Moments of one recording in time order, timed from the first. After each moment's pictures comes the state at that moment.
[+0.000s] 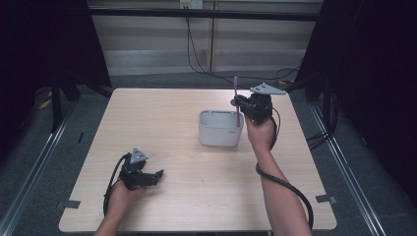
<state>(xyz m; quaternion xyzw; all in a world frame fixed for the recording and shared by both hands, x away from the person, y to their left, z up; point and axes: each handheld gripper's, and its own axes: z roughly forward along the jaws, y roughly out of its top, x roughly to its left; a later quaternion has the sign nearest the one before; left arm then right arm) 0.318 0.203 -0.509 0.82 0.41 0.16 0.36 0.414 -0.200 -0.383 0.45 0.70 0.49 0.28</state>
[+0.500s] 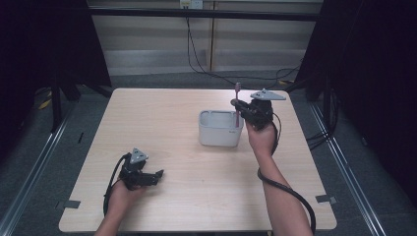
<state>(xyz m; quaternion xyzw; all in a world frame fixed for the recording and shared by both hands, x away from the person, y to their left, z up) 0.318 0.203 -0.509 0.82 0.41 0.16 0.36 0.404 -0.202 -0.394 0.44 0.70 0.48 0.28</state>
